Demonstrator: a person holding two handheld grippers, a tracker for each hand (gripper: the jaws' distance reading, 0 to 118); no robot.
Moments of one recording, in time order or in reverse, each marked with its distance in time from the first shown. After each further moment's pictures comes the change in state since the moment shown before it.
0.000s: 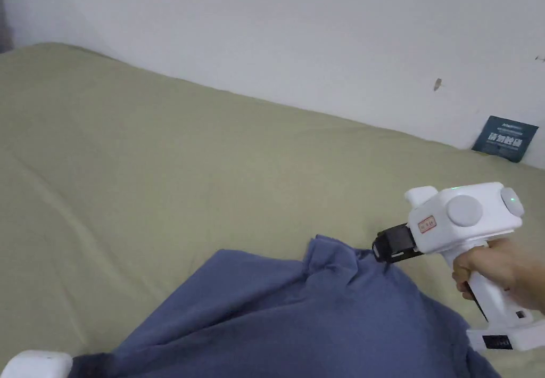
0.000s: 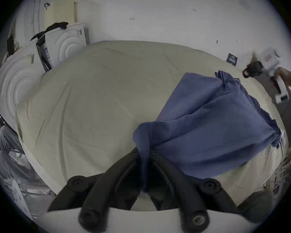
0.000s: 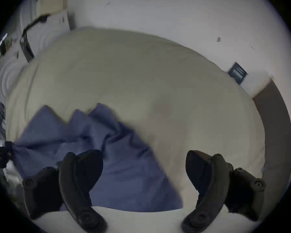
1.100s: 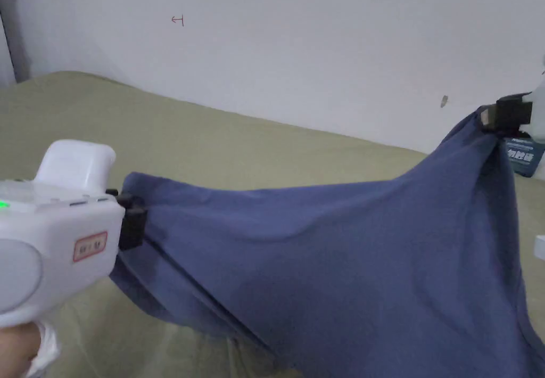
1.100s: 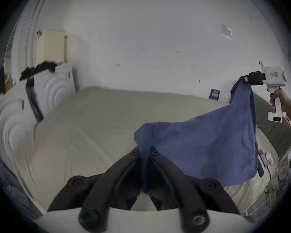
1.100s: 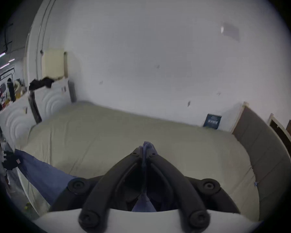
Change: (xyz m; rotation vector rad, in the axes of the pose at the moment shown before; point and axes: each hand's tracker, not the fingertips) left arm 0.007 0.202 0.064 0.360 -0.143 -0.087; right arm 0.055 0.026 0.237 0.693 -0.068 -0.234
